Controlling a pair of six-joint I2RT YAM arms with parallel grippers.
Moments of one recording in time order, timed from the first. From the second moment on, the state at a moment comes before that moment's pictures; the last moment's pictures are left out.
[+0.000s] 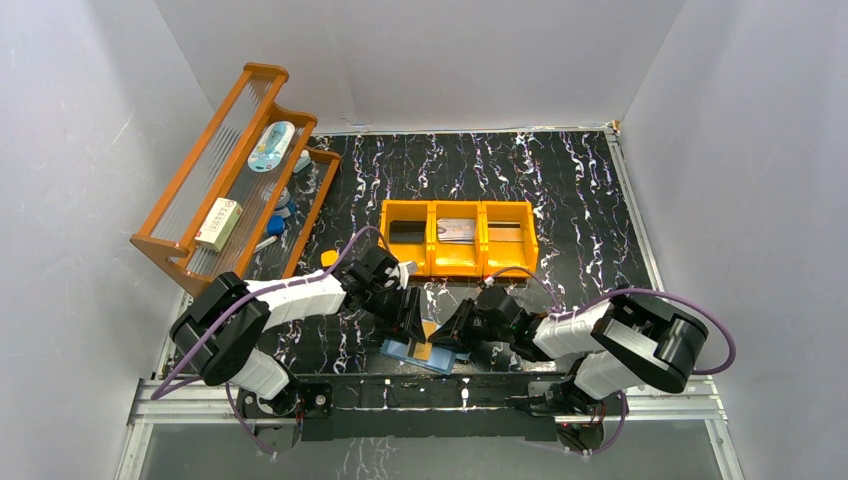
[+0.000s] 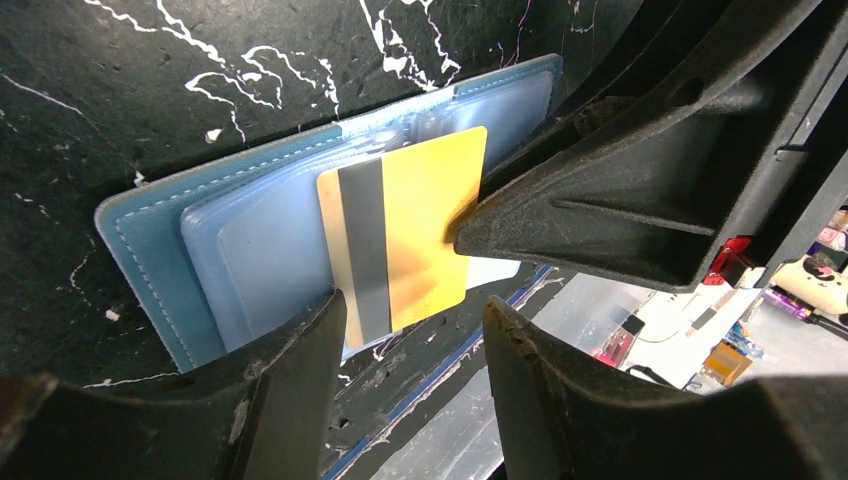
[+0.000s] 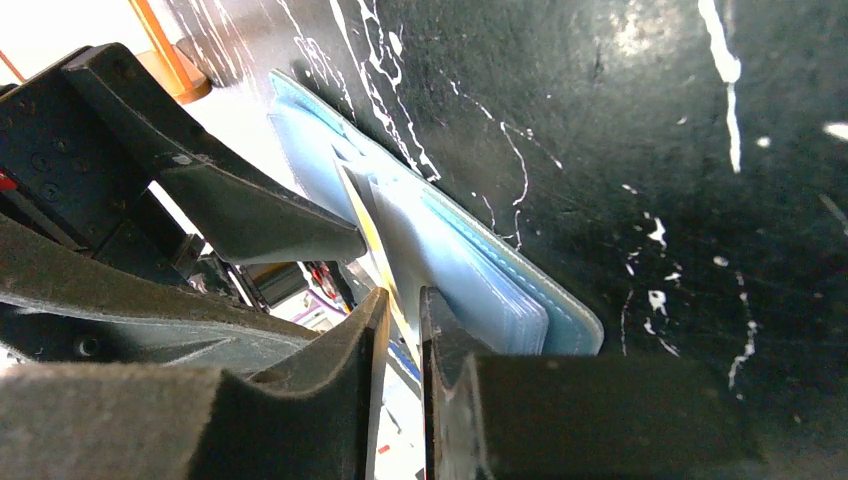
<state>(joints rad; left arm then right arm) -0.78 1.50 0.67 -0.28 0.54 -0.66 0.96 1.41 0.24 0.52 -0.23 1.48</state>
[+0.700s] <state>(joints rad) -0.79 1.49 0.67 -0.27 0.53 -0.67 0.96 1.48 0.25 0.60 -0.27 1.43</state>
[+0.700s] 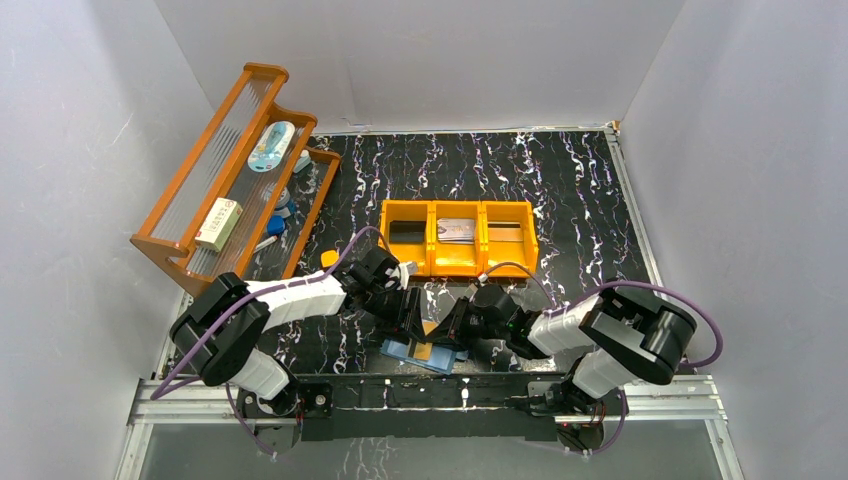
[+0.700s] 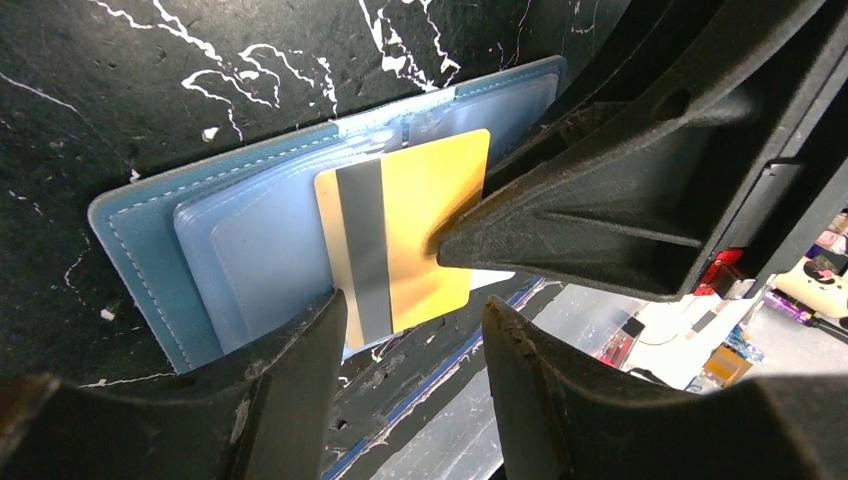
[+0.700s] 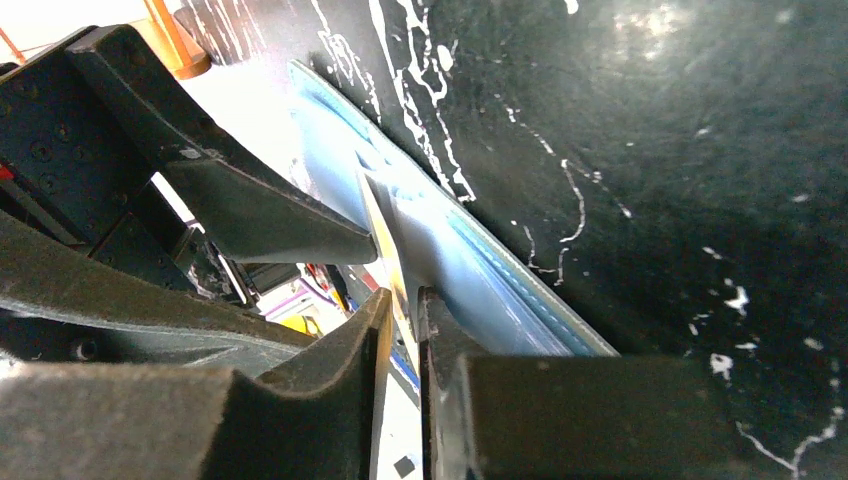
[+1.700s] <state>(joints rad) -0.80 1.39 0.63 -0.30 0.40 -0.71 0.98 1.21 0.24 0.39 -0.14 1.42</state>
